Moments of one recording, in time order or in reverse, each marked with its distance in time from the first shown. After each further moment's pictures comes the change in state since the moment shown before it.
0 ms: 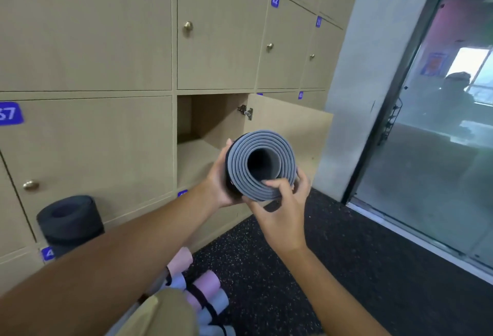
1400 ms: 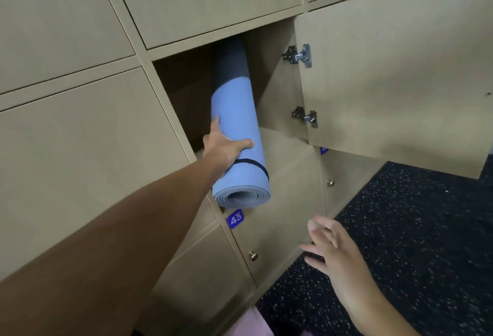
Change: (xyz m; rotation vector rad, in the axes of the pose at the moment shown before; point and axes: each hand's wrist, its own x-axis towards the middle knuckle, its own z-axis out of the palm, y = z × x) left_hand 0.241 0.190 -0.256 1.340 0.989 0.451; right_hand 0.012 0.246 0.223 0.729 -0.168 1.075
